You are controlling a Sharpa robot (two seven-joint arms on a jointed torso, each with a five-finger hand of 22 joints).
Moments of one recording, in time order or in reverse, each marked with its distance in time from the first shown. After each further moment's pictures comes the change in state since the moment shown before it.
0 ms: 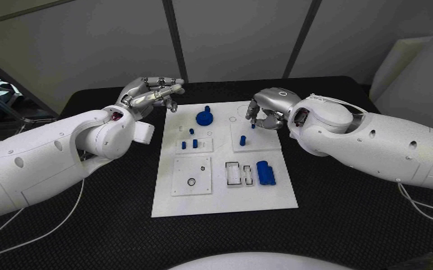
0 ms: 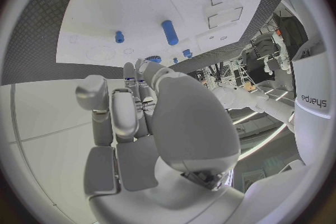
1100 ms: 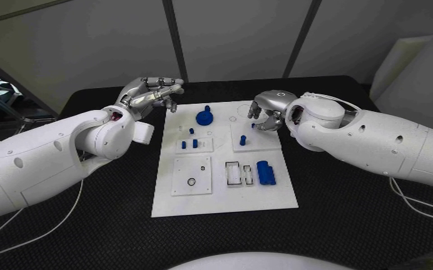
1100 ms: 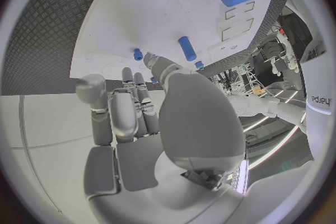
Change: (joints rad) left arm 0.000 -0.001 0.000 0.001 -0.003 -0.003 -0.001; left_hand 0.000 0.000 0.000 0.000 0.000 0.000 0.000 0.000 0.000 -0.007 0.000 0.000 0.001 -0.003 0.003 0.000 -0.002 0.000 0.000 0.000 -0.004 -0.001; right arm 0.000 0.053 0.005 -0.097 0.003 0.111 -0.044; right_hand -0.088 -0.069 -0.020 0.022 -0.006 -0.132 0.015 -0.020 -0.009 -0.131 0.024 -0.013 -0.006 0.002 0.009 0.010 -0.016 0.000 -0.041 0.028 -0.027 -0.037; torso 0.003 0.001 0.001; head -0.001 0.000
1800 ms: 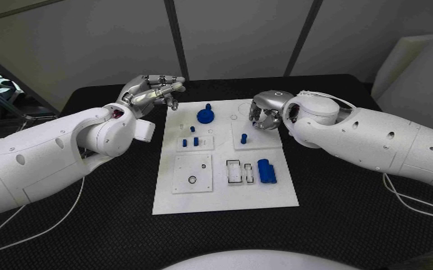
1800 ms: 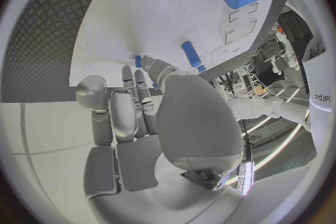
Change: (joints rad) left arm 0.000 0.001 0.000 0.000 -0.001 -0.001 0.000; left_hand 0.000 0.000 0.000 0.000 0.000 0.000 0.000 0.000 0.000 0.000 0.000 0.000 0.000 0.000 0.000 0.000 0.000 0.000 0.000 0.000 0.000 0.000; right arm -0.001 0.043 -0.002 -0.061 0.016 0.048 0.003; right_hand 0.021 0.032 0.023 -0.014 0.005 0.060 0.002 0.015 0.007 0.047 -0.004 0.021 0.000 0.000 0.000 0.006 0.012 0.000 0.023 -0.006 0.027 0.036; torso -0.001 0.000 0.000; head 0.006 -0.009
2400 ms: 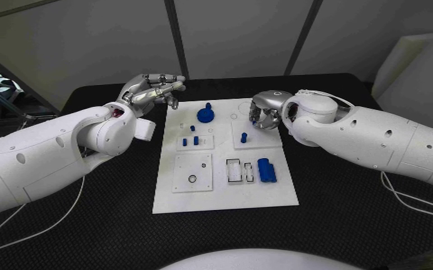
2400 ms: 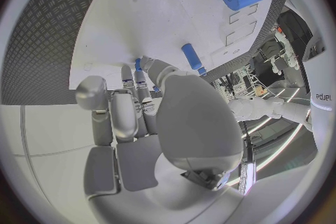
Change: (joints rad) left arm 0.000 0.000 0.000 0.000 0.000 0.000 0.000; left_hand 0.004 0.004 -0.003 -0.003 0.000 0.000 0.000 0.000 0.000 -0.004 0.004 0.005 0.000 -0.004 -0.003 0.000 -0.002 0.000 0.000 0.000 0.000 -0.002; right arm 0.002 0.012 -0.001 -0.013 0.002 0.023 0.001; right_hand 0.005 0.005 0.007 -0.008 0.004 0.022 -0.003 0.003 0.002 0.018 -0.008 0.005 0.001 0.000 0.000 0.004 0.003 0.000 0.010 -0.001 0.013 0.015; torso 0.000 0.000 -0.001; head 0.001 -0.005
